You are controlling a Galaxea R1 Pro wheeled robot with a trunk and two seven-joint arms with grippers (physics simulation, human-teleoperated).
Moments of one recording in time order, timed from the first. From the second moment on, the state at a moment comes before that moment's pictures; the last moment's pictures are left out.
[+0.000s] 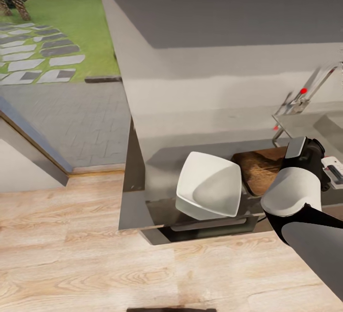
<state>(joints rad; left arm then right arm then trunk) 0.43 -0.06 -0.10 -0.46 0.07 0.03 0.02 -1.32 0.05 -1.03 -0.93 0.08 0.43 -0.93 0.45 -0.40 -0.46</state>
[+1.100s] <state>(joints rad) 0.43 -0.06 -0.10 -0.46 0.07 0.03 0.02 -1.32 0.05 -1.03 -0.93 0.08 0.43 -0.93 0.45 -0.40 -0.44</state>
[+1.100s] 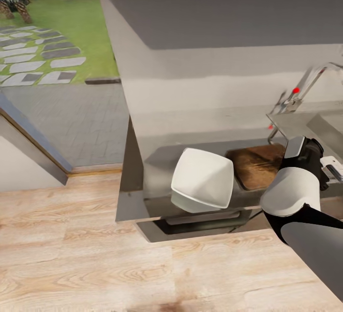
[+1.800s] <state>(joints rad) 0.43 -0.06 -0.10 -0.46 0.07 0.03 0.02 -1.32 0.05 -1.03 -0.93 0.08 0.43 -0.88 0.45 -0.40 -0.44</state>
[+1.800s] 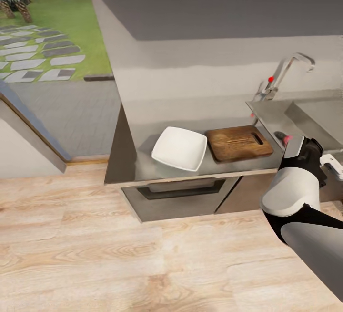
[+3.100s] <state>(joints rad) 0.43 -0.05 -0.10 -0.46 0.07 0.03 0.03 -0.82 0.10 -1.03 -0.92 0.41 0.27 0.00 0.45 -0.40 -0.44</state>
